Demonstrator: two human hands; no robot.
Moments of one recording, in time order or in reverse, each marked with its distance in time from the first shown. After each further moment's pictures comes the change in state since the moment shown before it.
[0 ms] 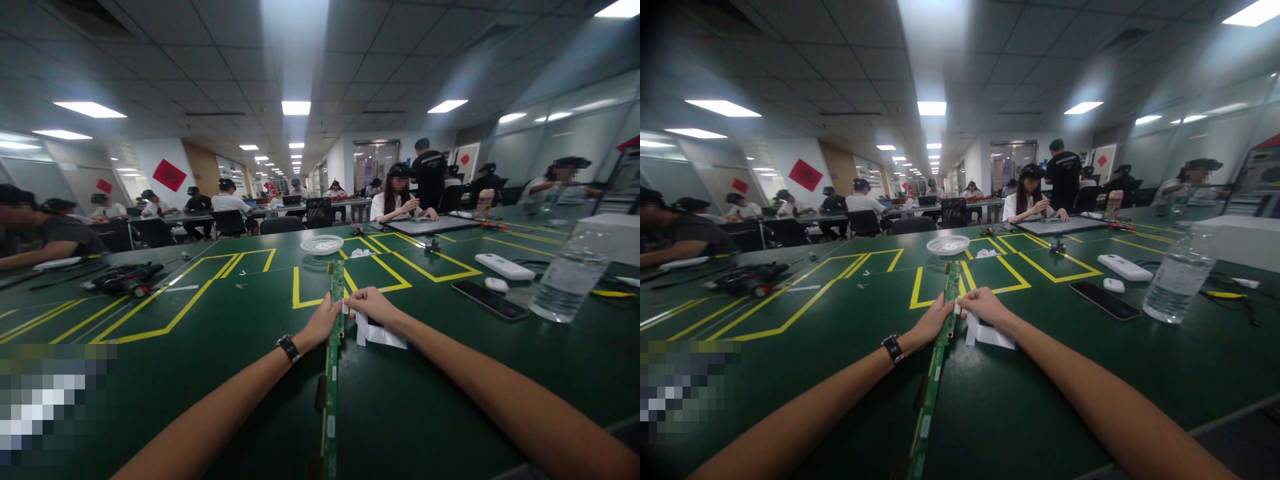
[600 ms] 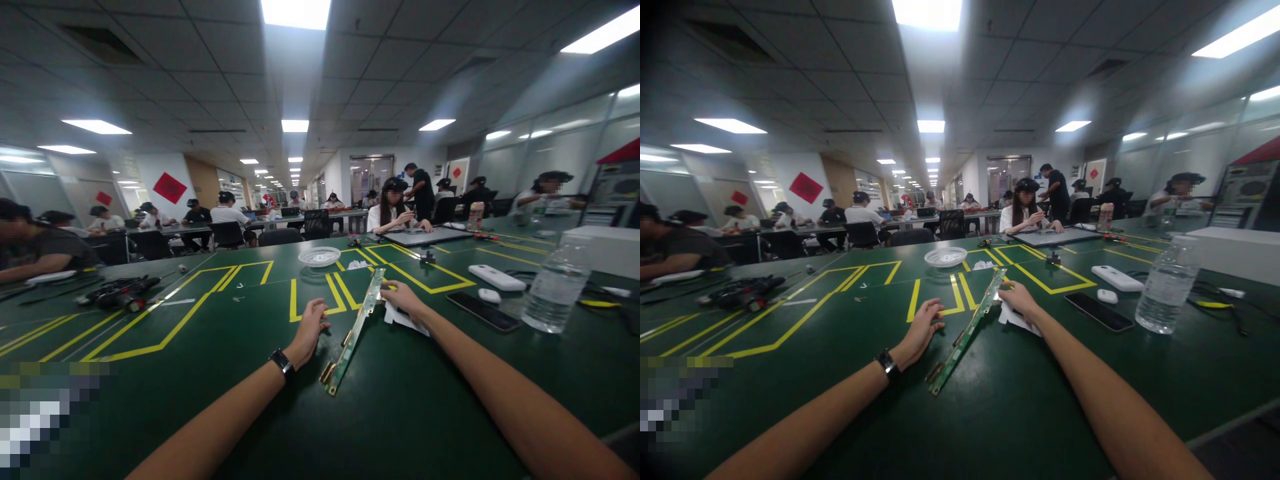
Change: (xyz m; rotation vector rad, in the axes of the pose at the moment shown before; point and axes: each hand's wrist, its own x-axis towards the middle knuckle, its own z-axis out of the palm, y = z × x) left_hand 0.008 -0.009 -0.006 -0.316 0.314 -0.063; right_hand 0.009 0.022 -0.097 -0.099 0.430 0.160
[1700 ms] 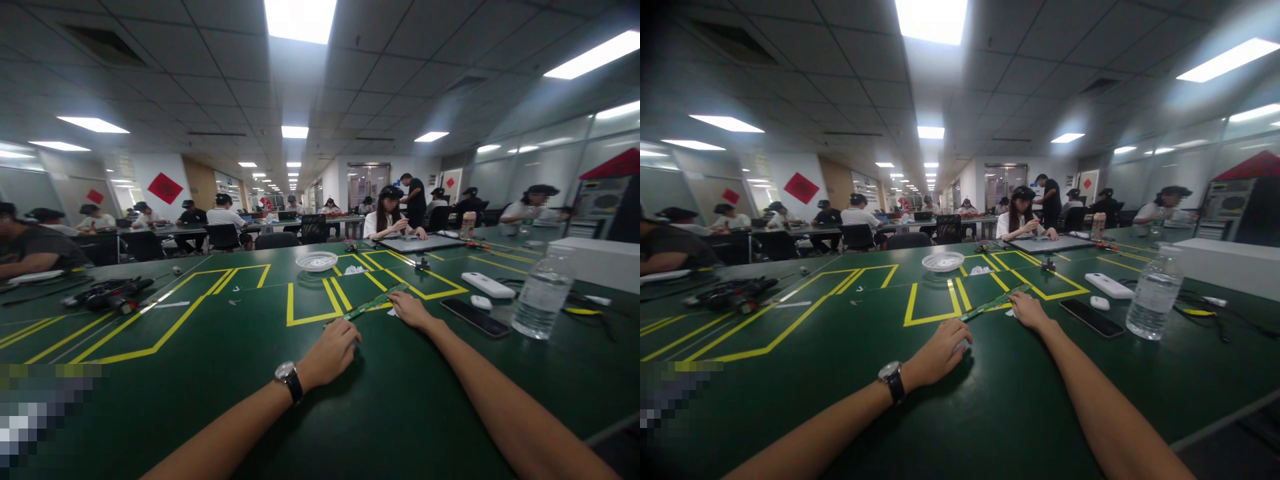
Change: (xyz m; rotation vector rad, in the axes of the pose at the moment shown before) left_hand -0.047 0.028 0.024 1.101 -0.601 0.749; right_hand 0.022 0.048 -0.034 -1.059 -0.044 -0.360
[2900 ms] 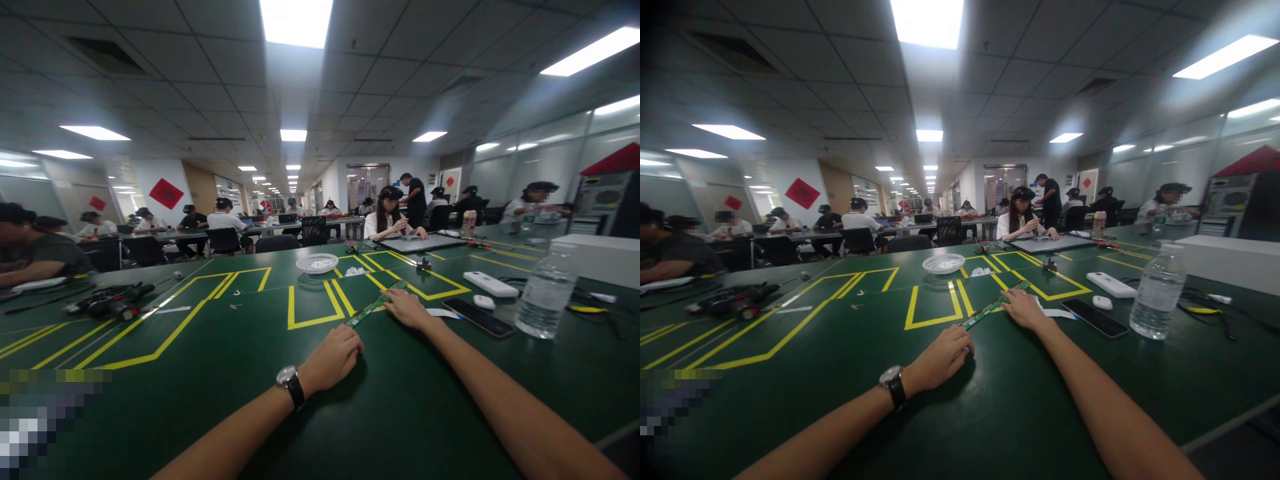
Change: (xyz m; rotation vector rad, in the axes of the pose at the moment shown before) left_hand 0.000 0.001 0.001 -0.010 -0.049 0.037; right_hand -0.009 -0.030 -0.024 -0.042 0.024 -0.062
